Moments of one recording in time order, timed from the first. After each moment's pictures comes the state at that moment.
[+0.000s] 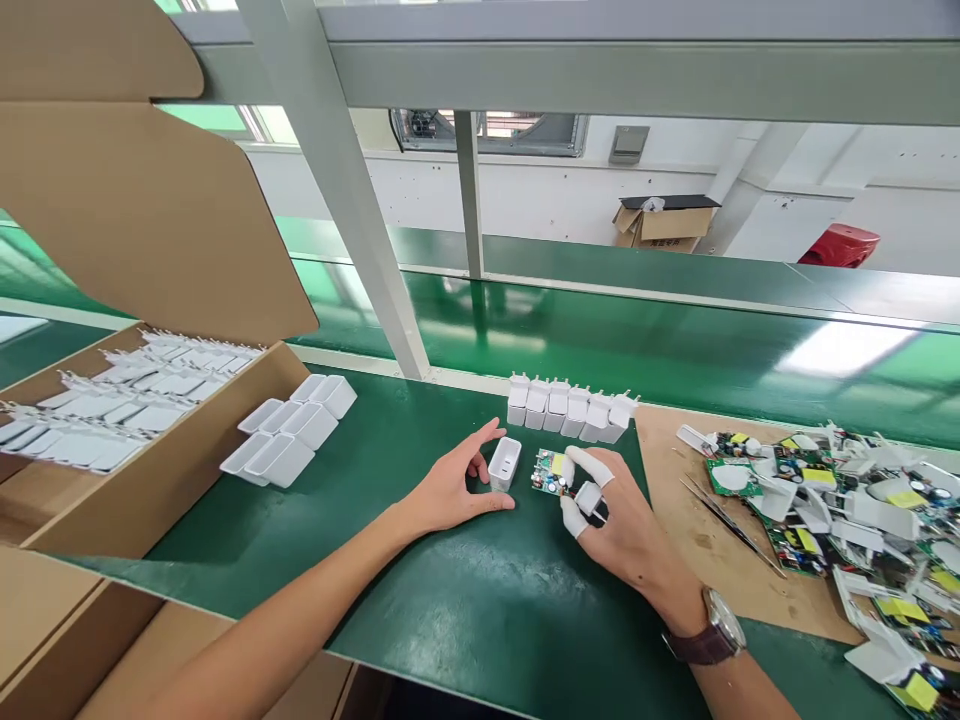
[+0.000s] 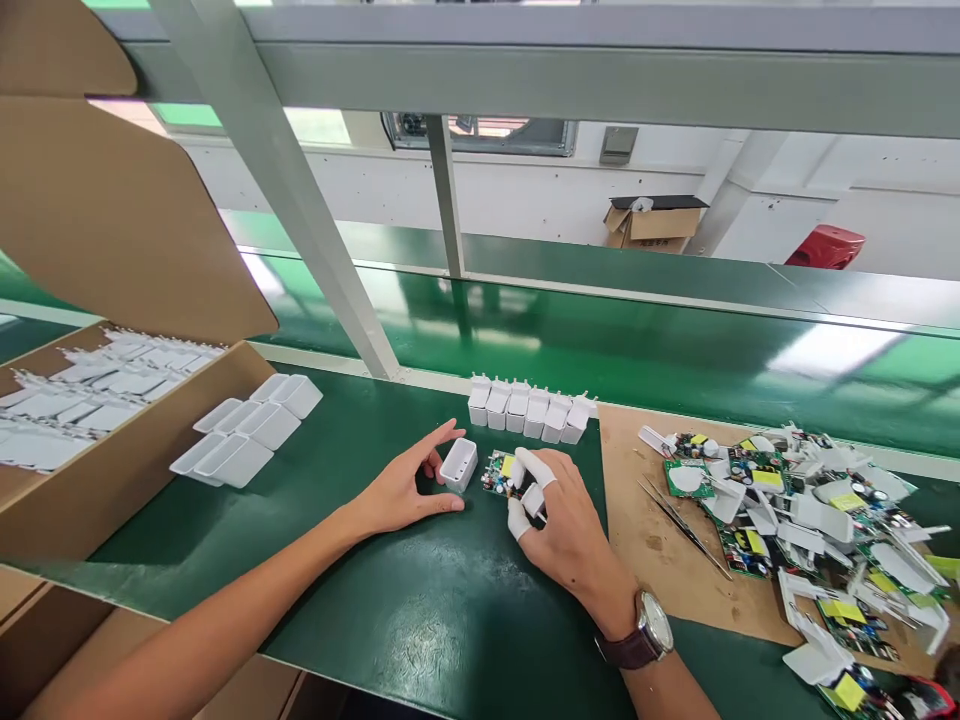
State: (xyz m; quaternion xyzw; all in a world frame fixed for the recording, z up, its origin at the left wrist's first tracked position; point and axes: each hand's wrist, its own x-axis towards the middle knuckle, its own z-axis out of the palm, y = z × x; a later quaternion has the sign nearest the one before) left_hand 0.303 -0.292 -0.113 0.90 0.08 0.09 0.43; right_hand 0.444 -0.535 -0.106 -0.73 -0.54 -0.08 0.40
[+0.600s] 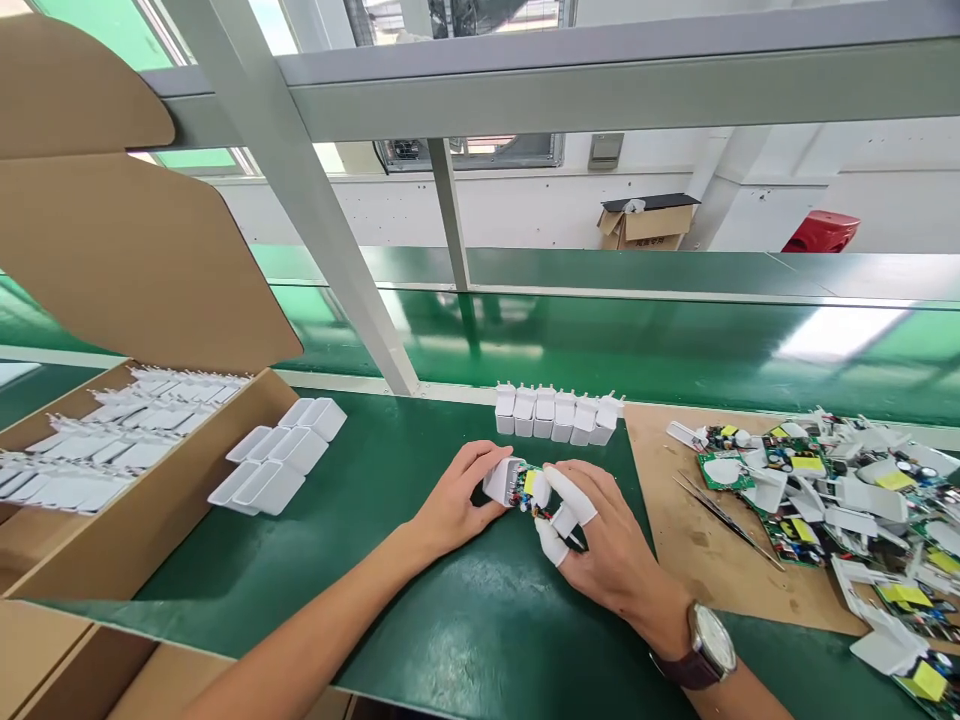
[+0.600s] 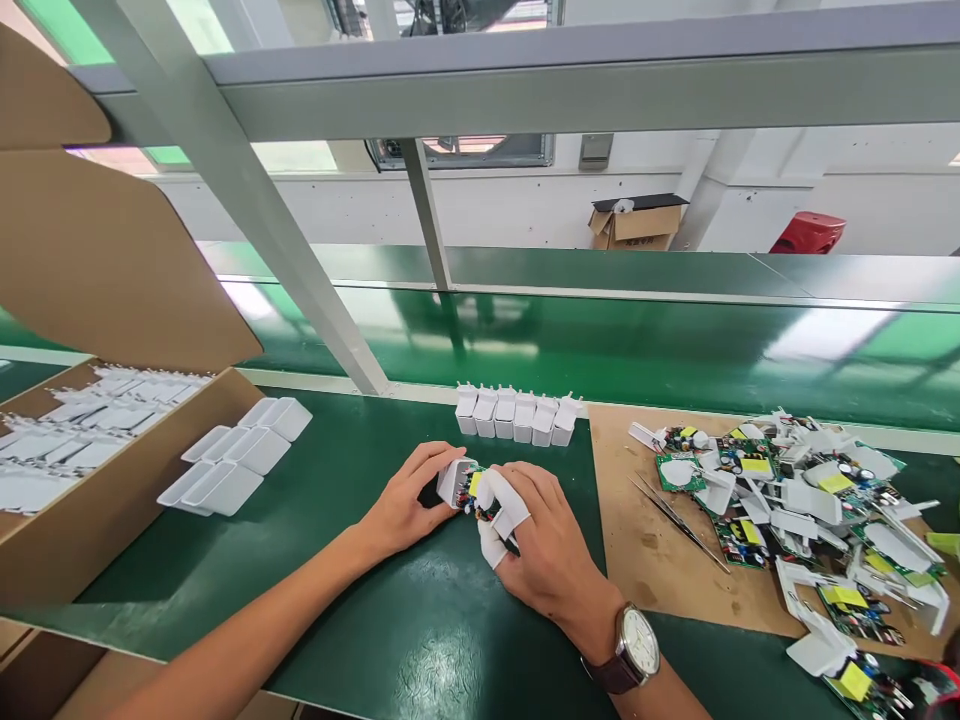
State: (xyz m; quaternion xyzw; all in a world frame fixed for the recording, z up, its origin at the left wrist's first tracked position) left_hand 0.317 -0.313 -0.116 0.92 -0.05 0.26 0.29; right_hand 0.430 -0.533 -0.106 -0.69 -0.58 -0.17 0.40
